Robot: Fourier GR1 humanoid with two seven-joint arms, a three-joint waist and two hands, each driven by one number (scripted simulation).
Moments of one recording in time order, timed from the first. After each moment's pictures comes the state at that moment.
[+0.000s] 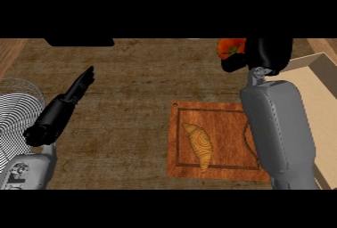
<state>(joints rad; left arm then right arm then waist) -0.21 0.25 0.03 -1.54 -0.14 -0.23 -0.08 -0.81 -0.03 -0.10 -1.35 1.38 0.05 0.59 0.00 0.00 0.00</state>
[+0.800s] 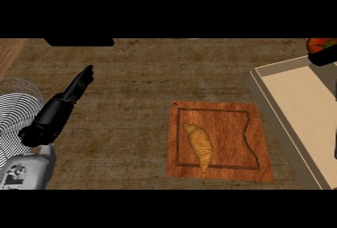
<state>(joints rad) -0.21 0.24 0.04 -1.57 -0.14 -0.24 -0.05 -0.77 -0.36 -0.38 -1.29 1.24 0.16 0.56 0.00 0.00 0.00</state>
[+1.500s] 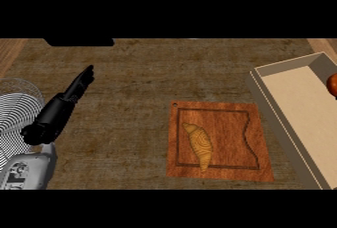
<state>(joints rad) -0.22 0.23 0.04 -1.55 -0.14 -0.25 -0.06 -0.65 -0.54 -0.50 -1.08 1.04 0.51 0.42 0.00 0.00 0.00</state>
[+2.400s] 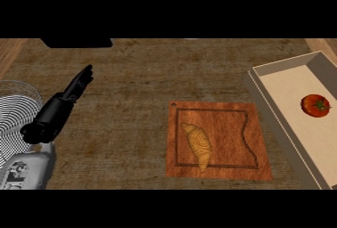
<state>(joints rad) -0.22 0.23 0.06 -1.54 -0.15 -0.25 -0.07 -0.72 -0.46 -0.96 -1.10 0.54 0.23 0.16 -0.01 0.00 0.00</state>
